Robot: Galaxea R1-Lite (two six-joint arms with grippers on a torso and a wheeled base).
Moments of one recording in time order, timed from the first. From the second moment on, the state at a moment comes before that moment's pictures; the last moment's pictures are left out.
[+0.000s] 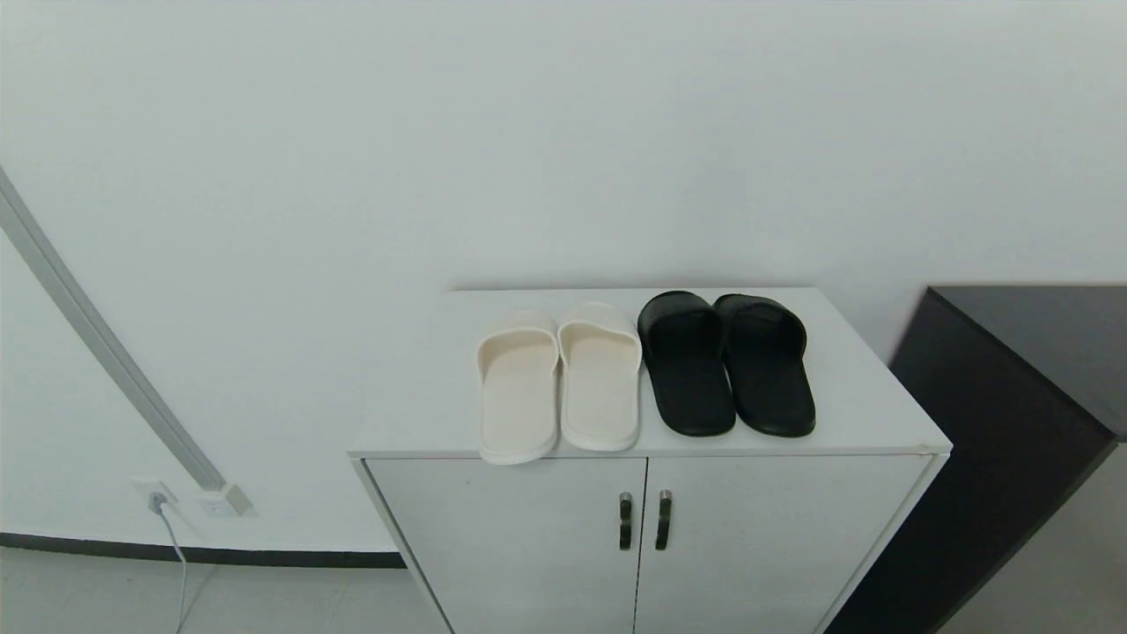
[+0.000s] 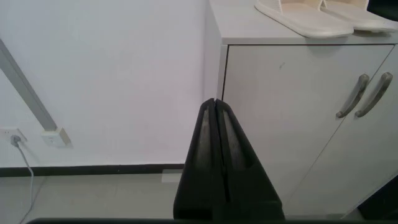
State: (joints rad) left arm 0.00 0.00 0.00 0.00 0.00 0.00; right arm 0.01 0.00 0.00 0.00 0.05 0.01
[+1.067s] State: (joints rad) left arm 0.00 0.00 0.00 0.00 0.00 0.02; right arm 0.04 0.55 -0.36 -0.10 0.20 0.11
